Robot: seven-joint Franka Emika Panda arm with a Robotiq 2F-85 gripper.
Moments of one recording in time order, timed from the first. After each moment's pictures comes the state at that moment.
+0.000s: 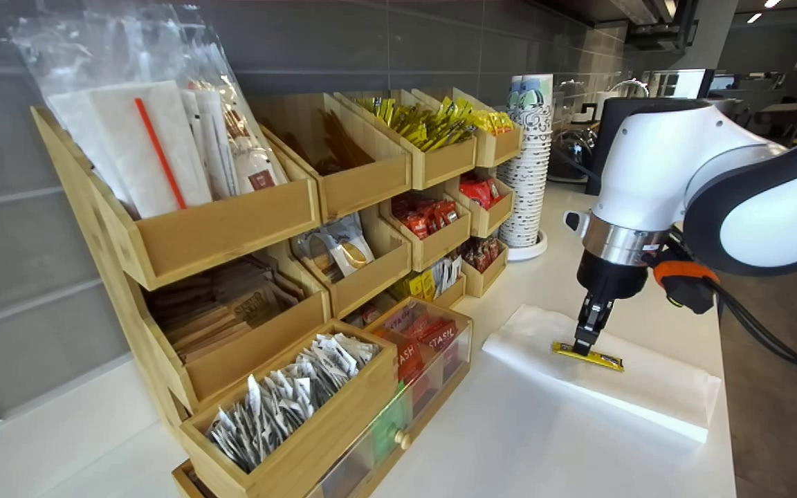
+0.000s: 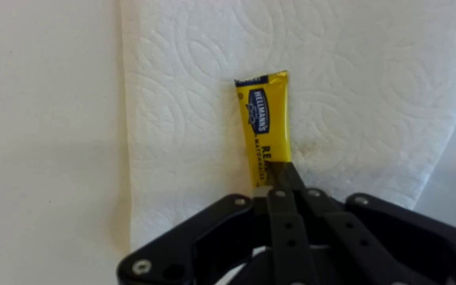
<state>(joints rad) -0.02 -0.06 0.01 -2.61 -0.12 2.64 0.06</state>
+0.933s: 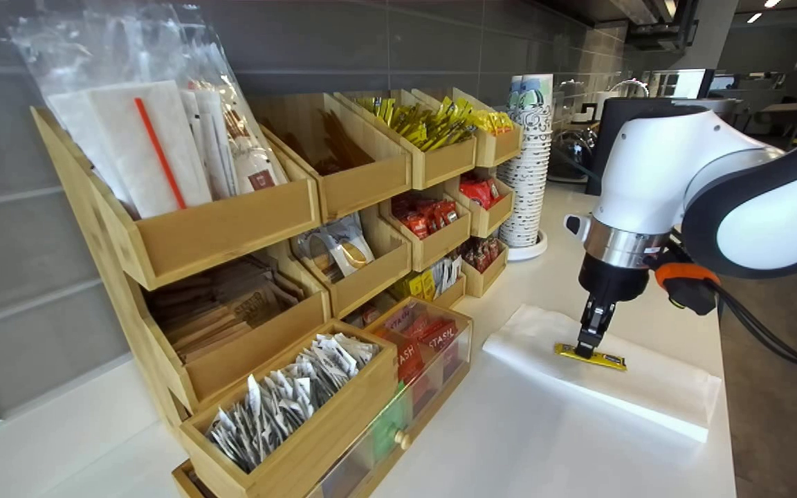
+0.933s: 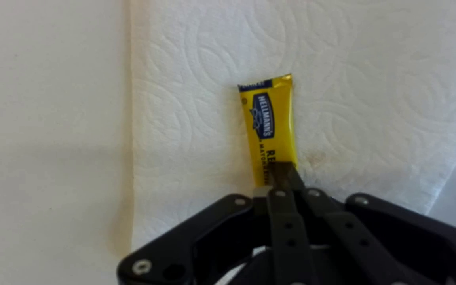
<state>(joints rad) -0.02 -0.05 0.00 -2.61 -0.12 2.64 0.03</state>
